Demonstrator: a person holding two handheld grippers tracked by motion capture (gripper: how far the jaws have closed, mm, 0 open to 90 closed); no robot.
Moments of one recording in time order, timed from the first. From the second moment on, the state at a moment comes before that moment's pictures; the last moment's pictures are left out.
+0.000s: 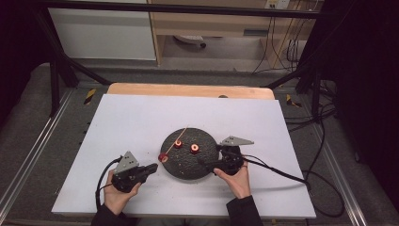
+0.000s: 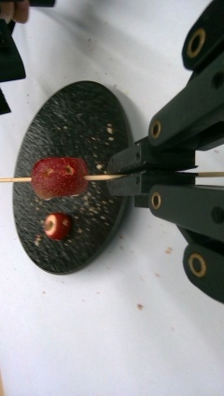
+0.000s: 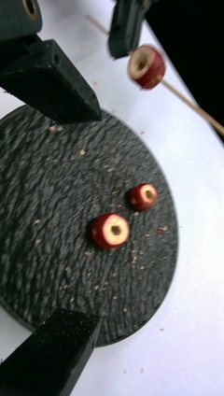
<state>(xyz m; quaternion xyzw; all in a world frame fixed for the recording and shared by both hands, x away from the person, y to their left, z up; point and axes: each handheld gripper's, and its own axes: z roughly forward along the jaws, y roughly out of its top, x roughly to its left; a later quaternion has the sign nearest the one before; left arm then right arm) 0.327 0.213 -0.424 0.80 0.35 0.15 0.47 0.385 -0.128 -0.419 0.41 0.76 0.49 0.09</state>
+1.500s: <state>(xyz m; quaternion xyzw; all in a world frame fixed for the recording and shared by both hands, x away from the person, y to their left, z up) 0.323 0.240 -0.436 0.81 0.35 0.14 0.46 0.459 -0.059 -0.388 0.33 0.90 0.26 0.09</state>
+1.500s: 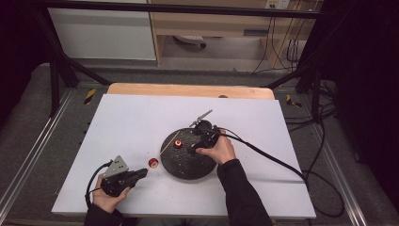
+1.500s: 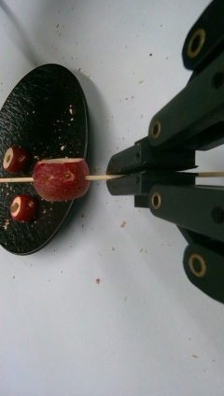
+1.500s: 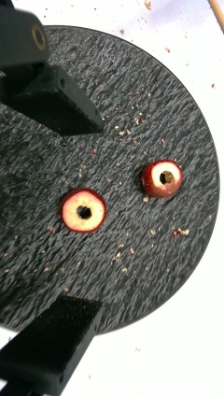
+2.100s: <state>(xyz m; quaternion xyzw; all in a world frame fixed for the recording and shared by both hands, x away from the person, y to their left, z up) 0.324 0.240 -0.437 0.81 0.35 0.14 0.45 0.476 -0.052 -0.405 0.33 0.91 0.23 0.04</state>
